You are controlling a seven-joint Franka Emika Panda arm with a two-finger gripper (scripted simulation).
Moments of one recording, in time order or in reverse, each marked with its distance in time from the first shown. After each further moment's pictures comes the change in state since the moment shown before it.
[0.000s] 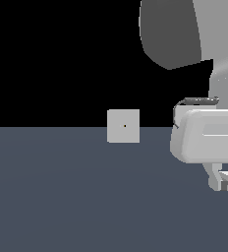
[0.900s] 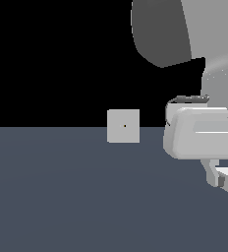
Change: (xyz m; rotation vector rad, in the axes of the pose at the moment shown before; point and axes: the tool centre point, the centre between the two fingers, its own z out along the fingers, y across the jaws) arm 0.005 -0.009 -0.004 -0.001 0.000 0.010
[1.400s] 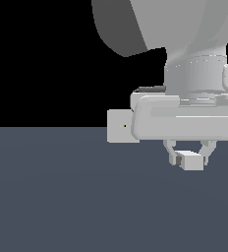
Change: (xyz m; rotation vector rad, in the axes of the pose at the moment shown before) arm 0.030 -0.049 -0.021 -0.004 0.001 0.040
